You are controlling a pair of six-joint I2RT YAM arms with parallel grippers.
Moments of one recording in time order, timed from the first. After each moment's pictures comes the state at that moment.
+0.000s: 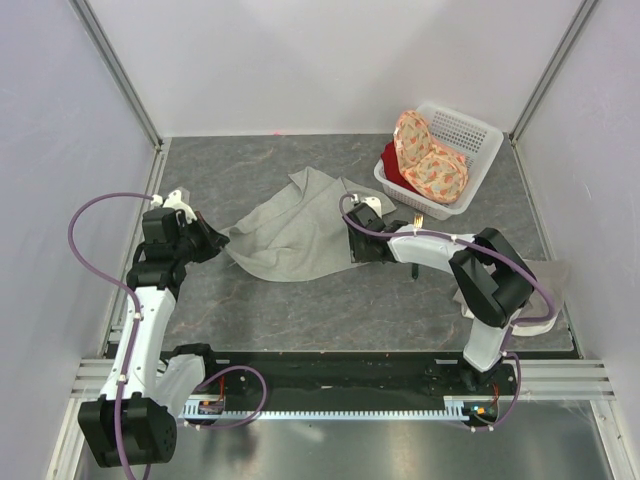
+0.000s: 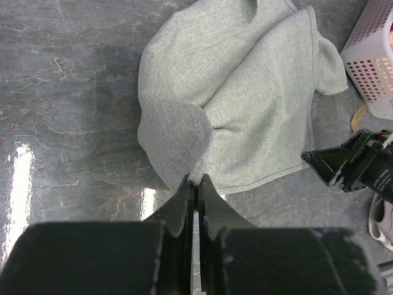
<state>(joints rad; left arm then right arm) 0.08 0.90 0.75 -0.46 0.30 -0.42 0.69 1.80 1.07 -0.30 0.32 0.51</state>
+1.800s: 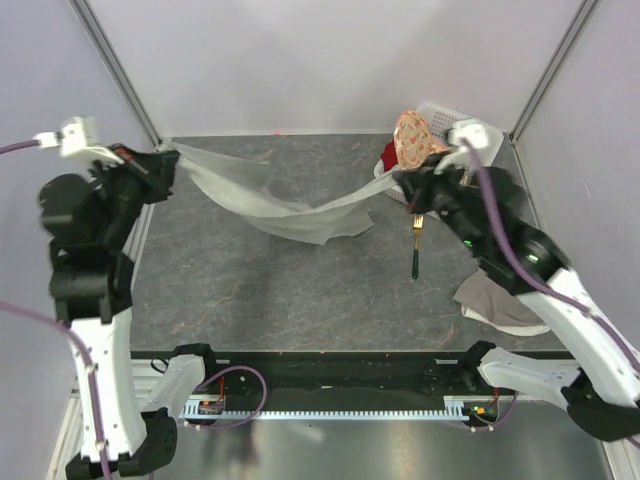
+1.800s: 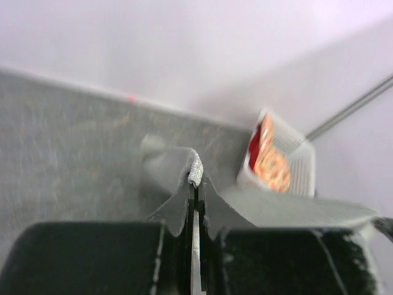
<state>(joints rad) 0.08 0.89 1.44 -0.57 0.24 -0.48 0.70 1.07 1.35 -0.45 0.24 0.29</state>
